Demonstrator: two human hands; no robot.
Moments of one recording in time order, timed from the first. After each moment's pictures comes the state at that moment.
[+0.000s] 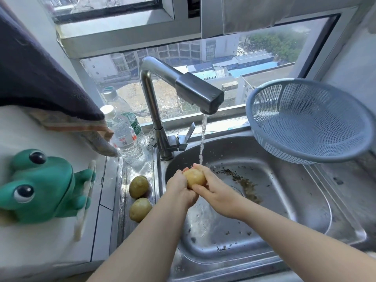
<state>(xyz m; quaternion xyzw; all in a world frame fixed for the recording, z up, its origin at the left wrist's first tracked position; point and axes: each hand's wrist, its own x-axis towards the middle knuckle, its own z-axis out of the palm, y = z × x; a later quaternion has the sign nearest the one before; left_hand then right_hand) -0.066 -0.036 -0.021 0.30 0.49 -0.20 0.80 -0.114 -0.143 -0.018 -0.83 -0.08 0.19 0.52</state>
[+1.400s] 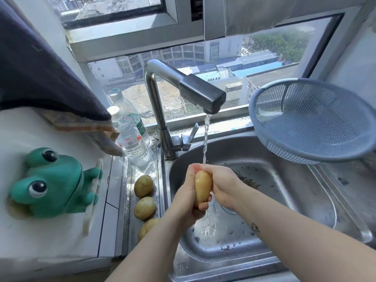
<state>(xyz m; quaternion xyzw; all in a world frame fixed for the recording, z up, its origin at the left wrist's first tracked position) -0.116 -0.023 -0.011 0.57 0.25 -0.33 0.71 -0.096 -0.126 0.002 -0.55 0.26 0.24 0.76</state>
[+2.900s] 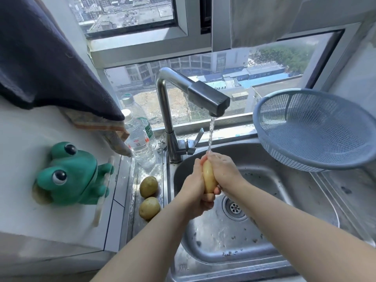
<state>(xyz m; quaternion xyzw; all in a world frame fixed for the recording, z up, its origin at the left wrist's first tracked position) -0.109 -0.036 0.016 0.58 0.20 -0.29 0.73 -0.083 -0.127 0.017 -0.69 0.13 0.10 0.70</state>
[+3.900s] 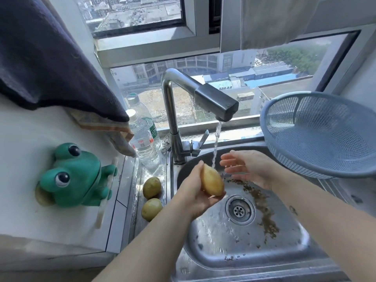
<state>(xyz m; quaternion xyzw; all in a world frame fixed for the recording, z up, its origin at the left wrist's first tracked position) -0.099 -0.032 0.026 0.43 0.32 -0.29 0.80 -0.063 -0.190 0.034 -0.72 0.12 0.26 0.64</state>
